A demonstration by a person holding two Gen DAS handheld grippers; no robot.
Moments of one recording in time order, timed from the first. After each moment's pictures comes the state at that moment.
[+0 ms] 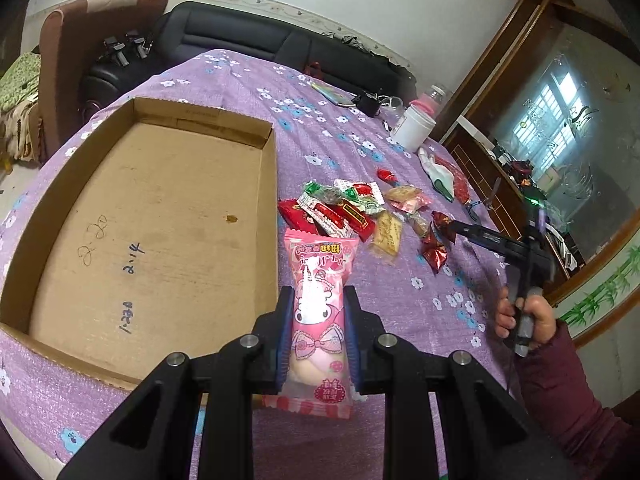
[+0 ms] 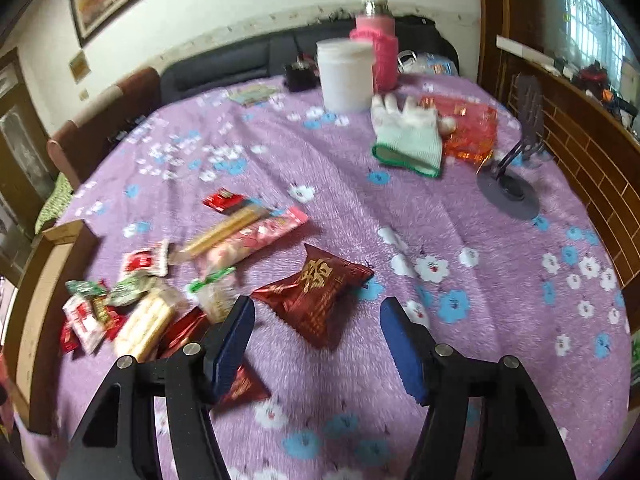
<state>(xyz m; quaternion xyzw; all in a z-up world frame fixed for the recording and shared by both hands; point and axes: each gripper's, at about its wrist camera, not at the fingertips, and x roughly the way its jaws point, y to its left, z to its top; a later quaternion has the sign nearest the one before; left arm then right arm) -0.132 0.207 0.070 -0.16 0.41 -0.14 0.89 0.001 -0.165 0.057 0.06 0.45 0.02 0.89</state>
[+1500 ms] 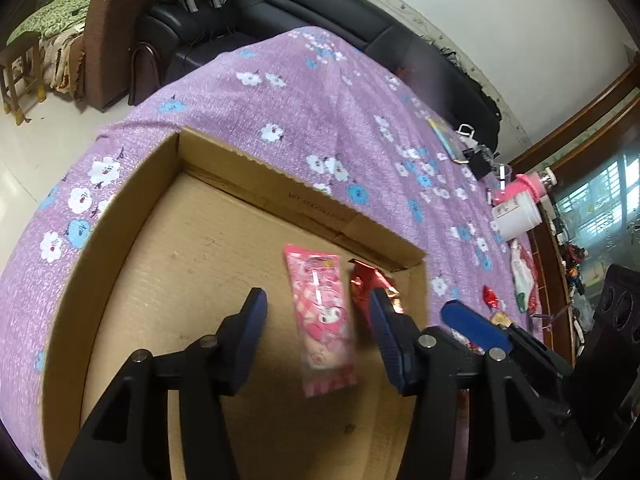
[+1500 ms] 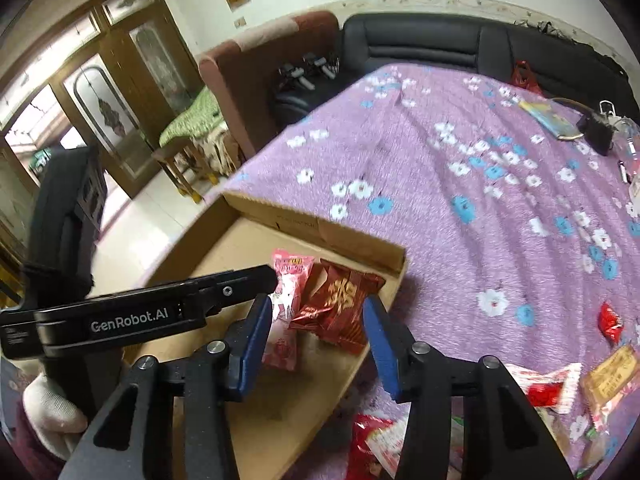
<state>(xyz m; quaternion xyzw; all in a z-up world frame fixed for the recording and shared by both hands) 0.062 0.313 0.039 -0.27 0.47 -0.04 0.84 0.060 0.125 0.092 0.00 0.45 0.30 0.84</state>
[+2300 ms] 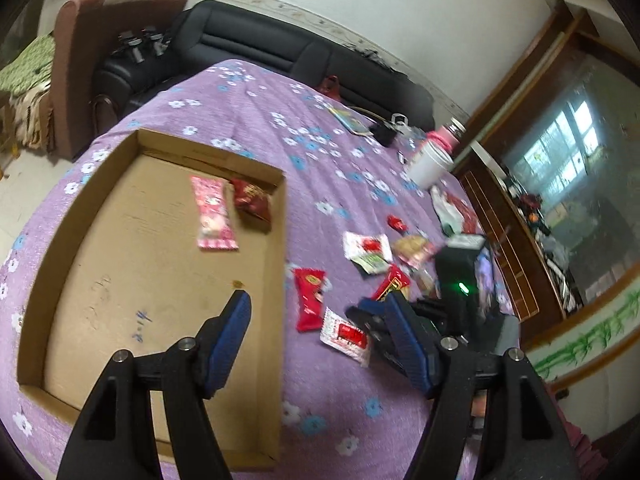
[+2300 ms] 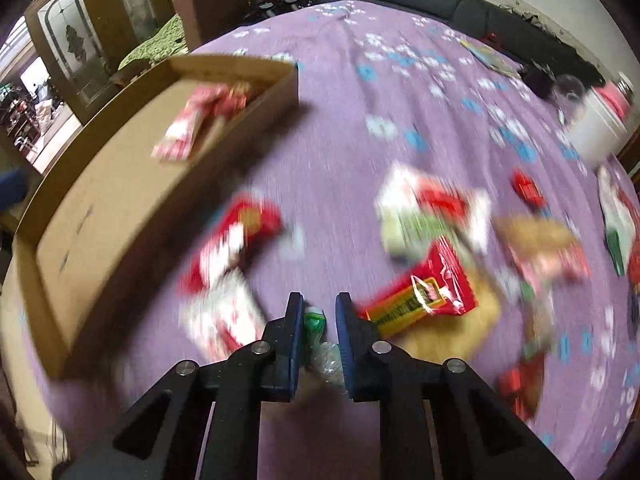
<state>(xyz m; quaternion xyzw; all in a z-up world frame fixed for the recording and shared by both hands) -0.076 0.216 0.101 -0.20 0.41 -0.12 0.88 -0.027 0.039 0.038 -0.14 0.53 0.23 0.81</state>
